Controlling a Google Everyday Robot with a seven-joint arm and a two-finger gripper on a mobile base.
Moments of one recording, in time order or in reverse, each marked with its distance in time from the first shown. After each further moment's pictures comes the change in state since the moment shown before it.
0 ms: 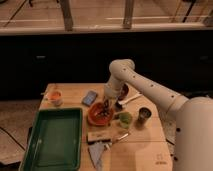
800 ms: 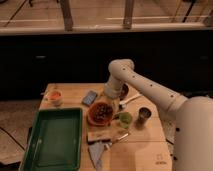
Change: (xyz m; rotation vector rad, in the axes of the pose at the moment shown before) arm -0.001 0.001 0.000 -0.007 0.000 -0.003
